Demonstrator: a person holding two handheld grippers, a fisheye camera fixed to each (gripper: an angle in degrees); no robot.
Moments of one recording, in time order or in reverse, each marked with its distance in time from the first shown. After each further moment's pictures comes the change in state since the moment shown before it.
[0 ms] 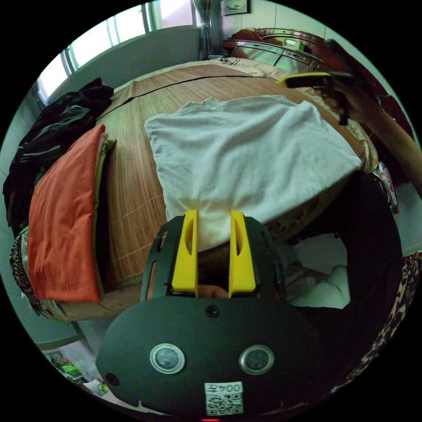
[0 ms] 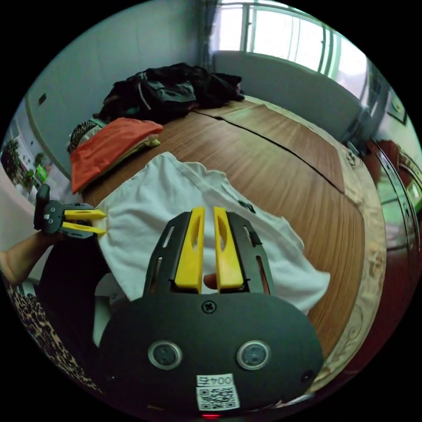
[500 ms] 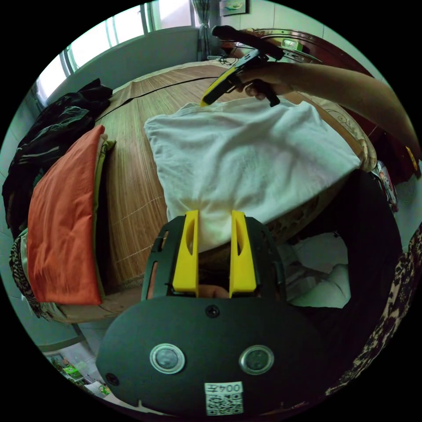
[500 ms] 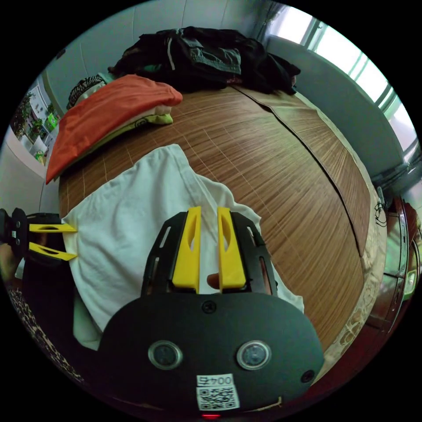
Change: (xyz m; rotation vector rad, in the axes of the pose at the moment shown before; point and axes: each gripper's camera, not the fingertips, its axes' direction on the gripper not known) left arm 0.001 -0.010 0.007 0.005 0.006 0.007; right arm -0.026 -0.155 0.119 -0.172 -0.006 -0.255
